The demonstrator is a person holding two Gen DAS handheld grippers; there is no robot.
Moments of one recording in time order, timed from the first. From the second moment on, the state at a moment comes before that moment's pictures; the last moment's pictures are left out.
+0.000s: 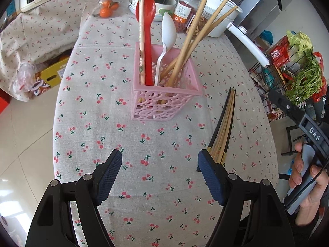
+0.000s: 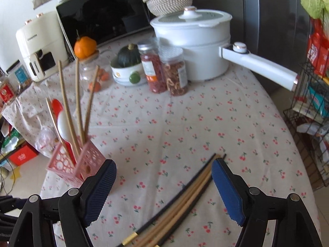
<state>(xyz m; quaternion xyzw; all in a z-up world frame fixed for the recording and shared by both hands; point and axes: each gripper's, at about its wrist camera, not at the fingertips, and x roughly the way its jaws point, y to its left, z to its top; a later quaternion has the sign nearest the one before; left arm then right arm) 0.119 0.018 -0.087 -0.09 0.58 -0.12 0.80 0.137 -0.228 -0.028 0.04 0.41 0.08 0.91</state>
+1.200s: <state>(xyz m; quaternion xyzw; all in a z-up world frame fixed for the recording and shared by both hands) 0.125 -0.033 -0.102 -0.06 0.60 -0.17 0.78 0.209 -0.278 -0.145 0.03 0.61 -0.03 0.79</state>
